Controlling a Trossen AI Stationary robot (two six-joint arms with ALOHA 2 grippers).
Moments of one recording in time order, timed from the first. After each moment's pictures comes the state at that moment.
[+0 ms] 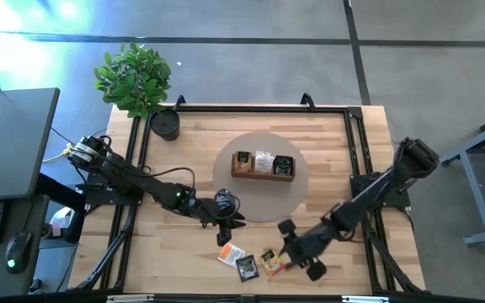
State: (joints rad) left arm -0.39 1.59 0.94 0.14 -0.22 -0.61; right arm 0.65 1.57 0.91 -0.05 0.04 0.14
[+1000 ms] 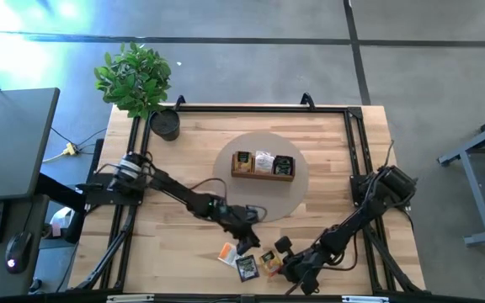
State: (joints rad) left arm -0.31 2.02 1.10 0.40 0.19 -0.82; right arm 0.76 1.94 0.92 0.15 0.23 0.08
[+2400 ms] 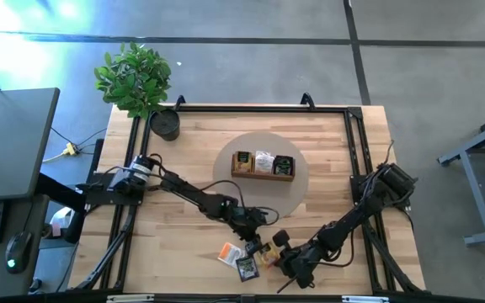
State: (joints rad) left arm -0.29 2.13 1.30 0.12 0.28 -0.90; right arm 0.71 1.94 0.90 0.11 0.29 0.02
